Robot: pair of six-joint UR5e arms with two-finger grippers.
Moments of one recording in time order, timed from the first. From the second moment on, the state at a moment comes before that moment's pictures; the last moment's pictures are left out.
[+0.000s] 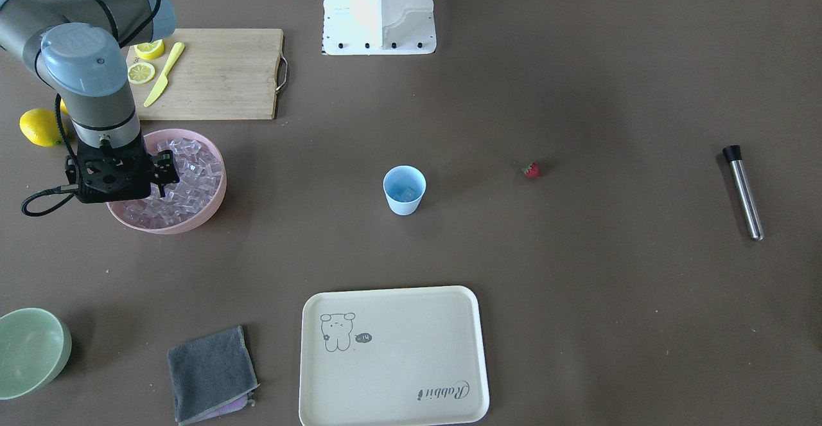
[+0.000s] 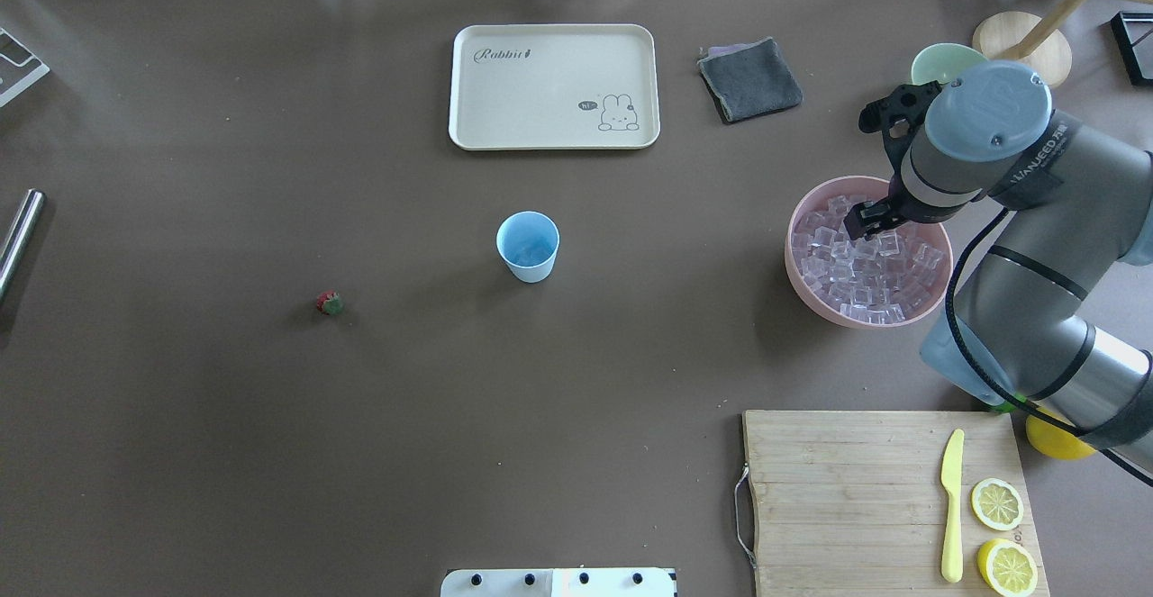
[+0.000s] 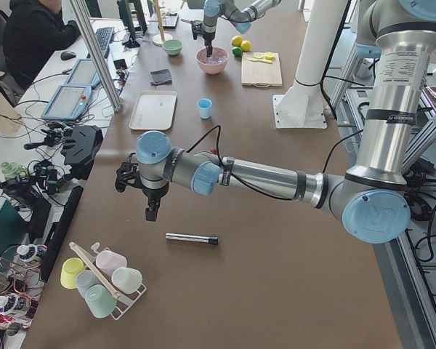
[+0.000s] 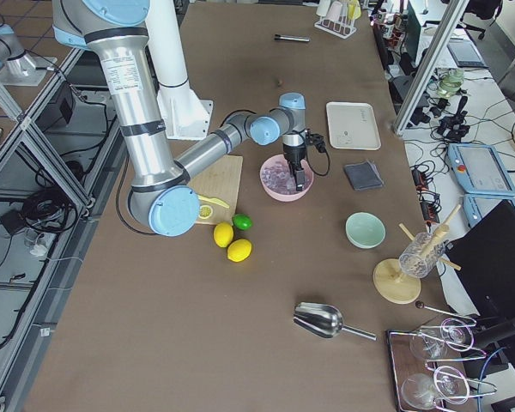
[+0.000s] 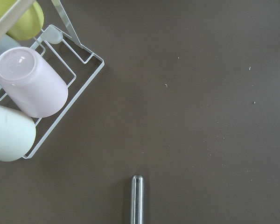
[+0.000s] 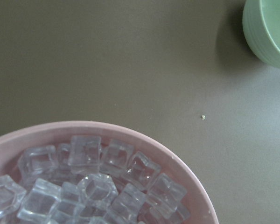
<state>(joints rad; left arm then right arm) -1.51 -1.71 -1.61 -1.76 -2.38 -0.26 0.79 -1.30 1.84 -1.66 1.81 0.66</state>
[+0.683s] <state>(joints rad) -1.50 -1.71 -1.61 -1.76 -2.38 -0.26 0.75 -1.29 1.84 -1.70 1.76 0.66</state>
